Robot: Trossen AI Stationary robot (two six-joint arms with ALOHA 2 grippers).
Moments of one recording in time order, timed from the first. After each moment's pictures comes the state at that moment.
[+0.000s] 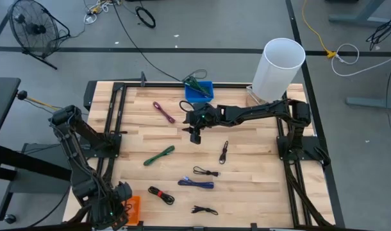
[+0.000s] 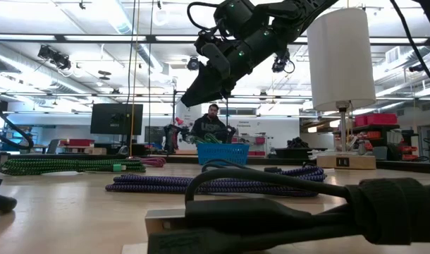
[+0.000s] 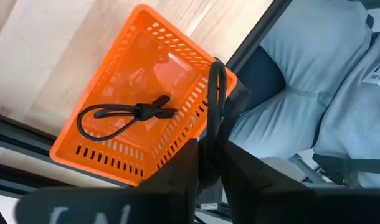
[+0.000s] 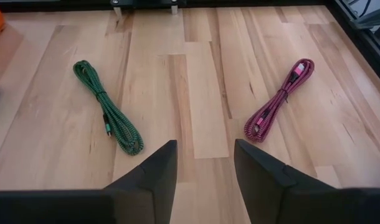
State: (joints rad) left arm -1.09 1.49 1.26 -0.95 0.00 -1.75; right arm -0.13 1.89 1.30 -0.04 -0.07 -0.07
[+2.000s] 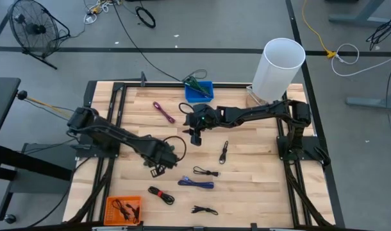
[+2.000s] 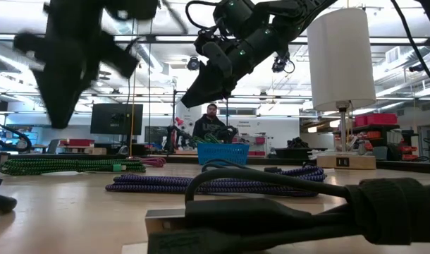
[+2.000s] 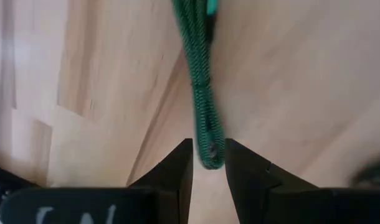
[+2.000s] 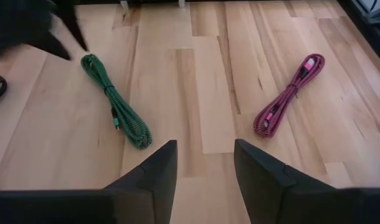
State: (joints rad) left arm -0.33 1.68 1.14 -1.17 -0.09 -0.75; right arm -0.11 1.89 1.30 -0.06 -0.07 -0.06
